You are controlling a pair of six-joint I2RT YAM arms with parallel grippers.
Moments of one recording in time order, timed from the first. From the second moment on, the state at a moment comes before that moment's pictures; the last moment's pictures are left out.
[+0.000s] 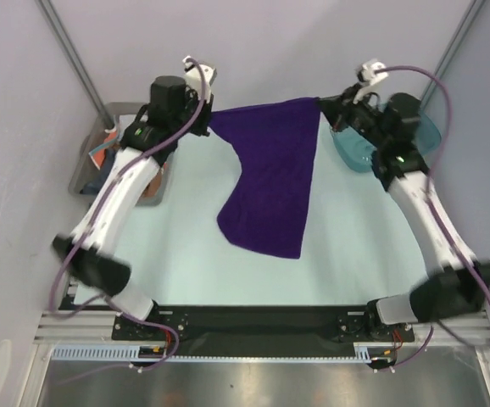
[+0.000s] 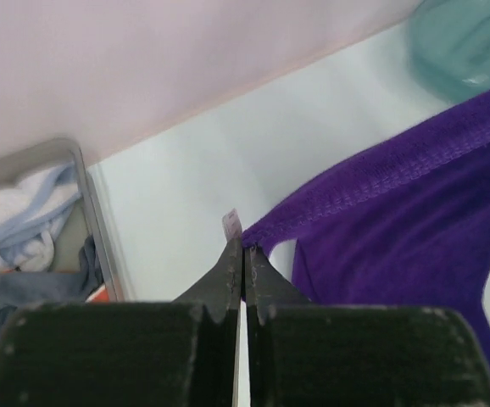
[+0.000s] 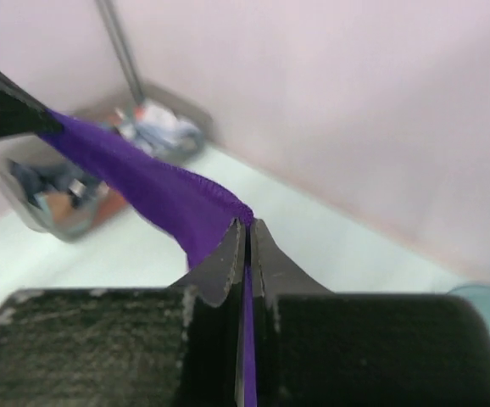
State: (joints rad) left arm -0.37 1.69 1.89 -0.61 0.01 0.07; right arm 0.18 1.49 1.44 0.13 -0.52 0.10
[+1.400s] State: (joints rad) left arm -0.28 2.23 2.30 -0.63 0.15 0.13; right arm 0.16 2.03 1.55 0.43 -0.58 0.16
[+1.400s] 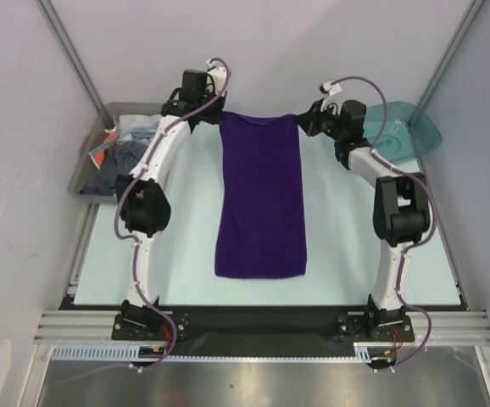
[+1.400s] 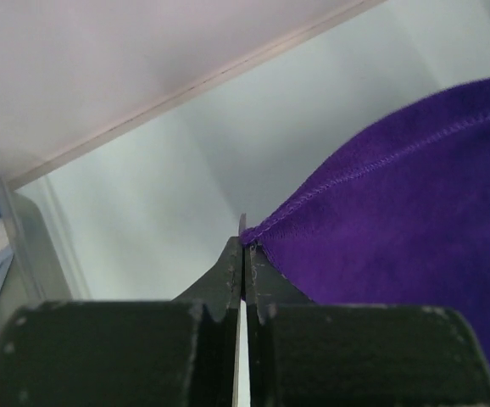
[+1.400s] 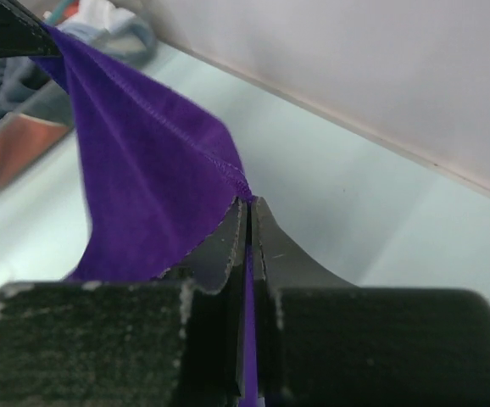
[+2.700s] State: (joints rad) left arm -0.42 1.63 1.25 -0.43 0.05 0.10; right arm 0.16 1.54 0.74 0.61 -0.60 0.22
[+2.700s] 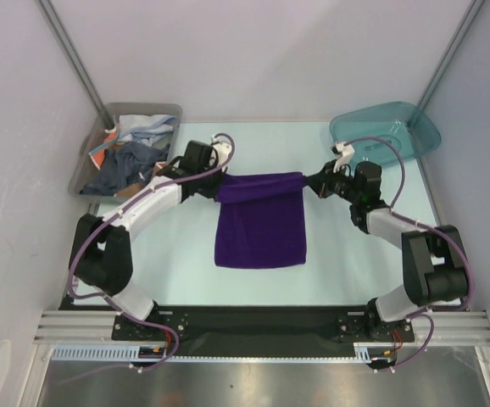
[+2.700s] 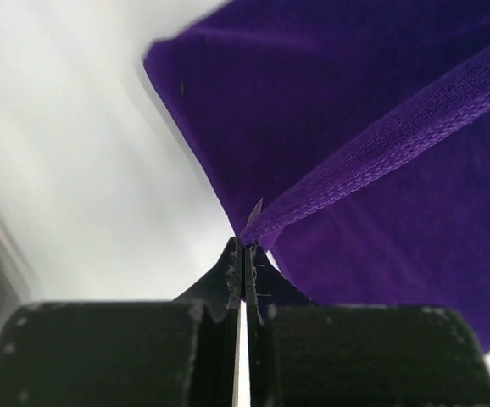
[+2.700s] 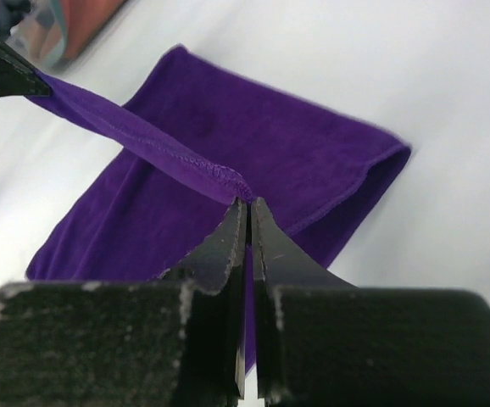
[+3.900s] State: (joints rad) left arm -0.70 1.44 0.86 -0.55 -0.12 -0.28; right arm 0.33 1.18 0.50 -0.07 -0.31 0.36
